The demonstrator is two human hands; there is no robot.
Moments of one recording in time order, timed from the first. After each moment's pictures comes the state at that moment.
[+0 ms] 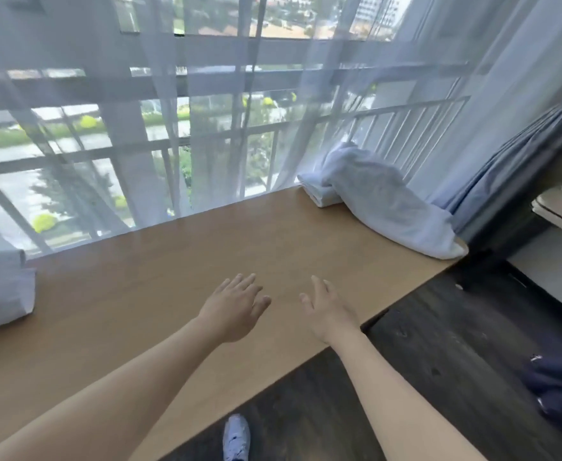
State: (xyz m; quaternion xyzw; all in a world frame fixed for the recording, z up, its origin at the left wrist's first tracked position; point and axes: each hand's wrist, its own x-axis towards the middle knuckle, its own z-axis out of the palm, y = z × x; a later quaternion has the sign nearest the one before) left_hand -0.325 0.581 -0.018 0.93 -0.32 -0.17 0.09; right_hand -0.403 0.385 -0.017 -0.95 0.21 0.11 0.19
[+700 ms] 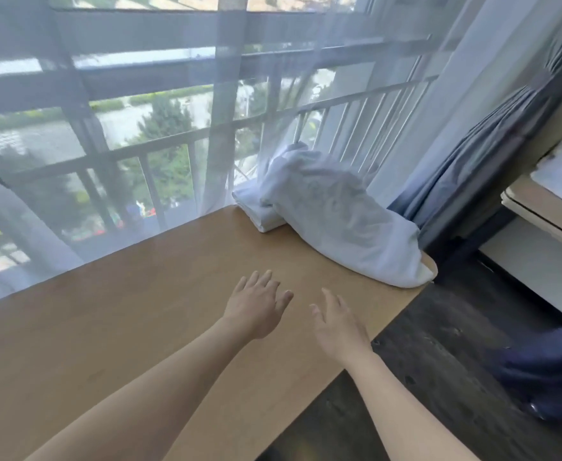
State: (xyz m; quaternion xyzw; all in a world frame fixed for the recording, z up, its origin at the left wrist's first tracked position) left_hand -0.204 0.313 -0.047 0.91 -0.34 -0.20 0.11; right_hand -0.325 0.169 -0.040 -0.92 0.29 0.08 0.24
